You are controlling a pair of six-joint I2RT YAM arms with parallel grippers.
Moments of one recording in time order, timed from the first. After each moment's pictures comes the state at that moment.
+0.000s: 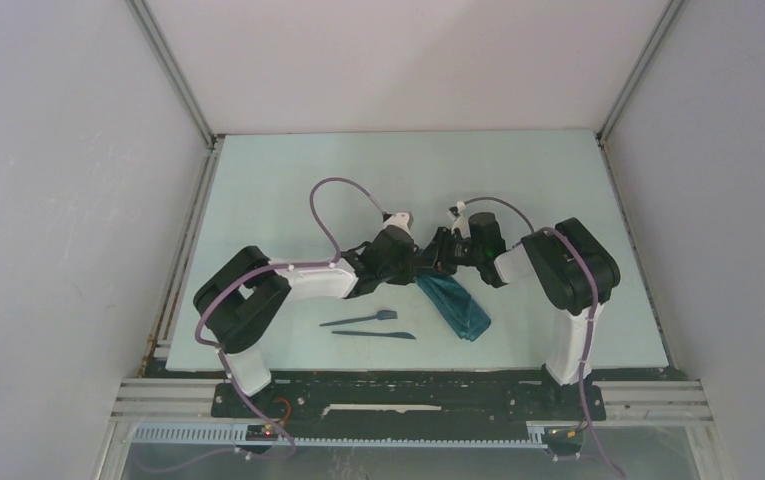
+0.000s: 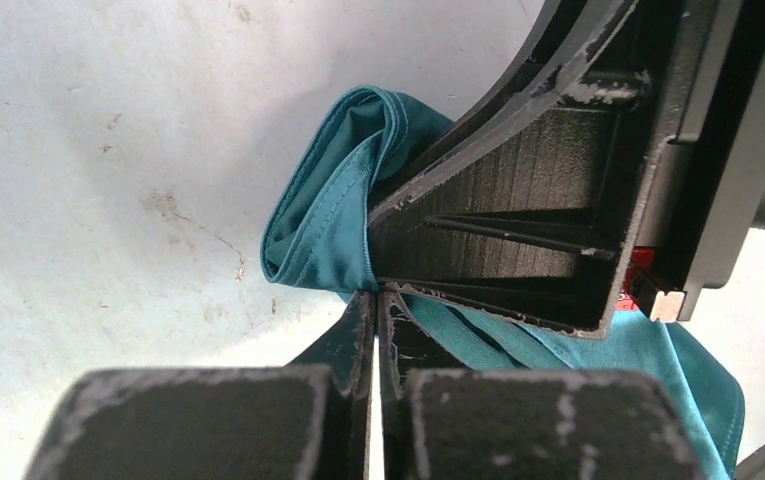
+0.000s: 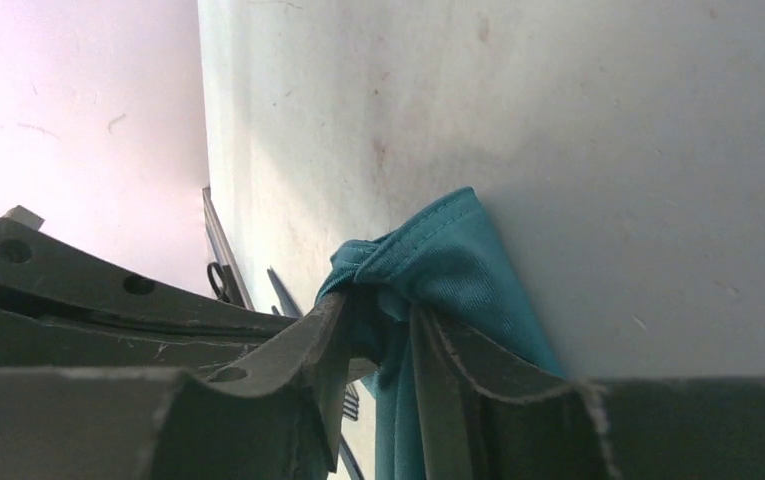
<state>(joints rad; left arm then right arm) -0.85 1.75 0.93 0.09 -0.13 -0.63 0.40 1.96 0.73 0.67 -0.73 0.87</state>
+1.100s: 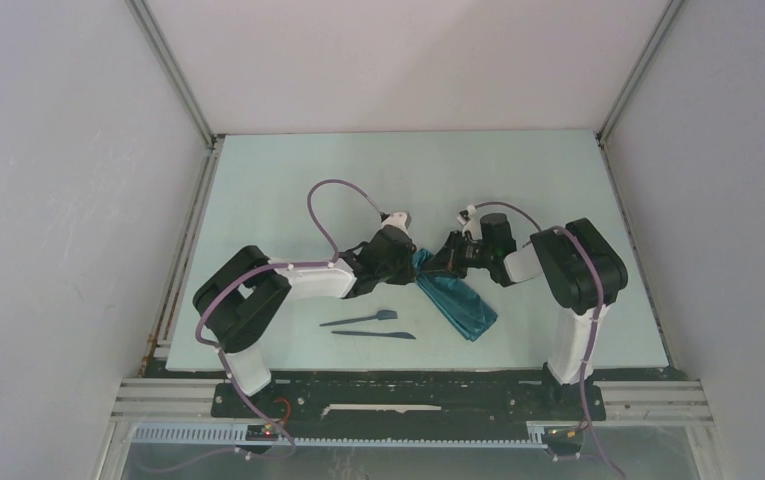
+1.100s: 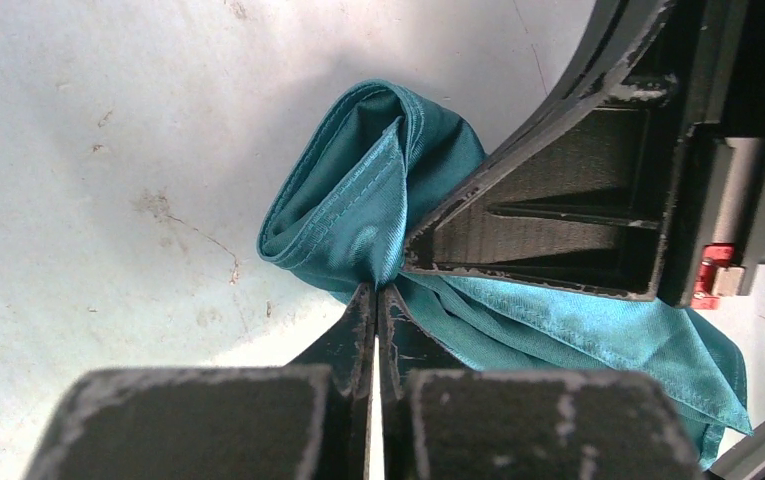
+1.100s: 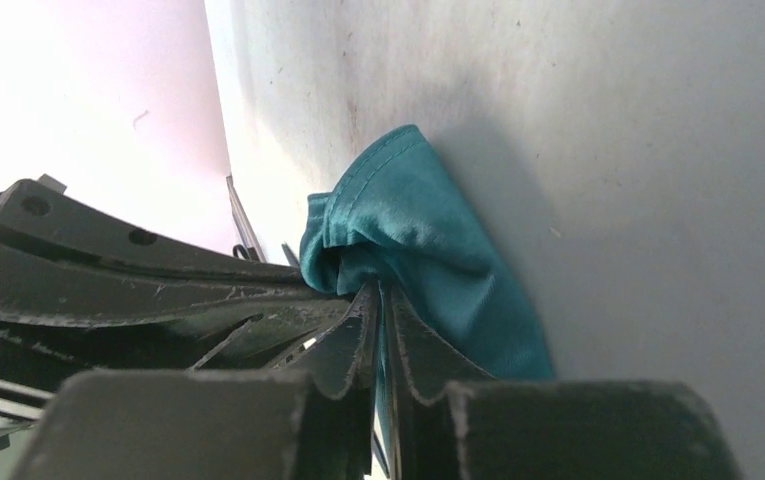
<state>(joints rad) -0.84 1.75 0.91 0.11 -0.10 -0.66 0.32 1.92 0.70 0.61 -0.82 0.88</state>
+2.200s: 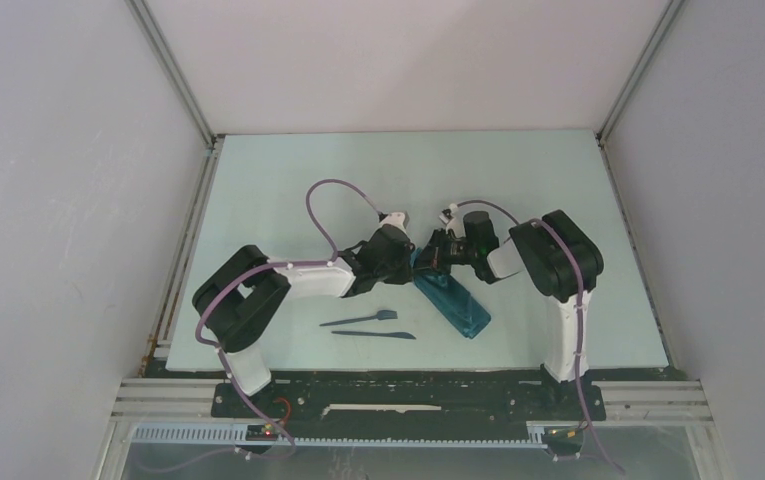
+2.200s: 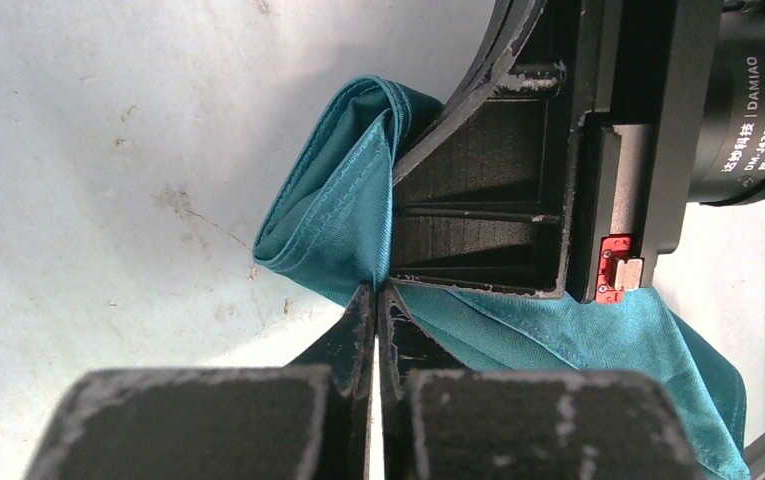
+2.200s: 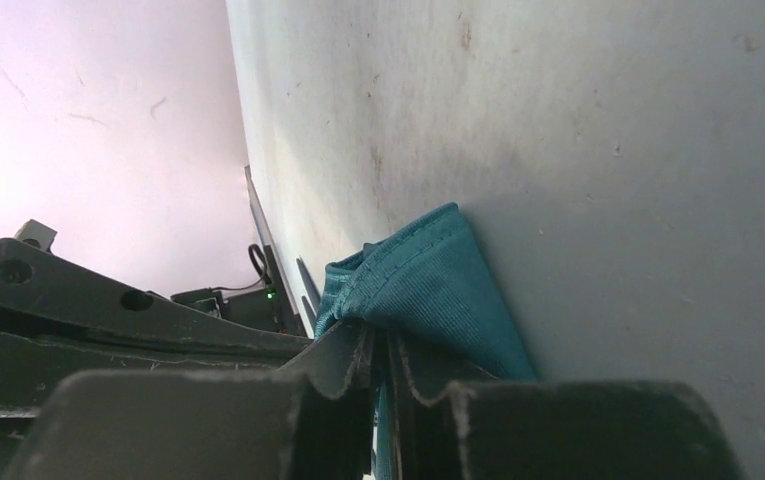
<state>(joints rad) -0.83 1.75 0.91 0.09 -0.10 -0.66 0.40 2.08 0.82 0.71 -0.84 0.96</state>
